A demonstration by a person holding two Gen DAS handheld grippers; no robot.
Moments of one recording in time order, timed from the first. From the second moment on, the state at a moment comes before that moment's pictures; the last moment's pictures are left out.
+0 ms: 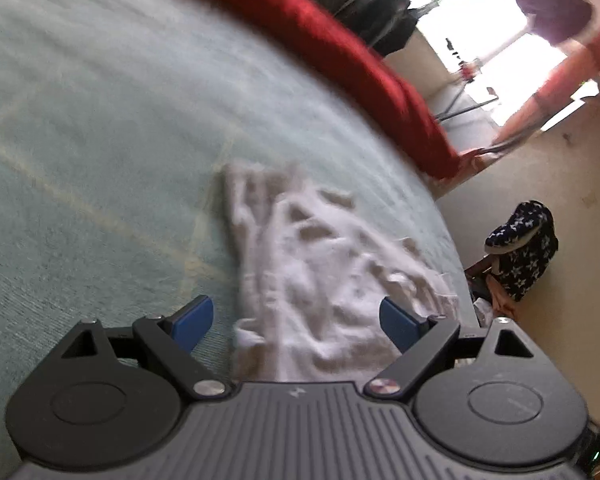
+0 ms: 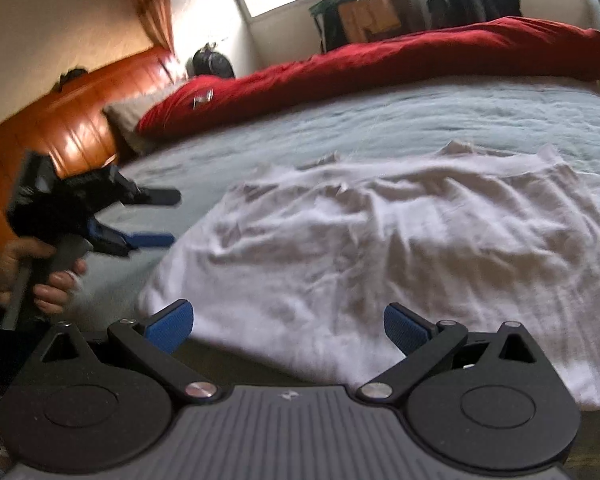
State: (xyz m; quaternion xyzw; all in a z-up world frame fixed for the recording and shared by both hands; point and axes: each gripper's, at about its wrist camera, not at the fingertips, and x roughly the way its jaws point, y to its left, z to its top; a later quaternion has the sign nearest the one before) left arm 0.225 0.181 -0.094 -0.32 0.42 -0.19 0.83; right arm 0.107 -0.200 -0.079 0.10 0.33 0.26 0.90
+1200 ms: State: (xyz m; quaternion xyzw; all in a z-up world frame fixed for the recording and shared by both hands) left arm 0.294 0.162 -0.125 -0.33 0.47 -0.32 0.76; right arm 0.129 -0.230 -0.094 0.17 0.34 0.20 0.90
